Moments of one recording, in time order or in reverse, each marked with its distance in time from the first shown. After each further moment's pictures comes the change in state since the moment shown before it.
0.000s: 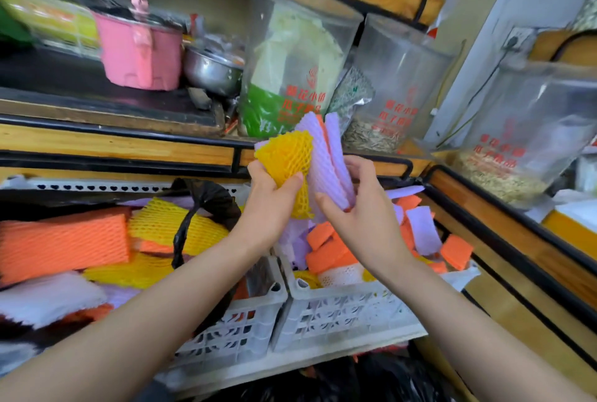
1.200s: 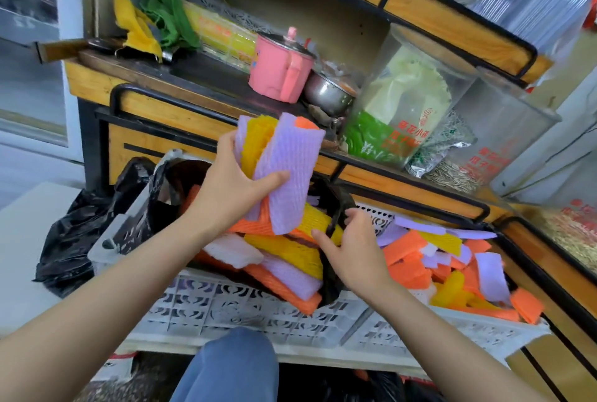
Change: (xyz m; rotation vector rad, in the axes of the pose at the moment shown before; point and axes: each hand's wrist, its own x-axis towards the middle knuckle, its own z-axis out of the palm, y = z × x) left_hand -0.057 0.032 -0.243 0.185 0.229 0.195; right_hand -0.040 -0.107 0.133 -0.261 -0.350 0.158
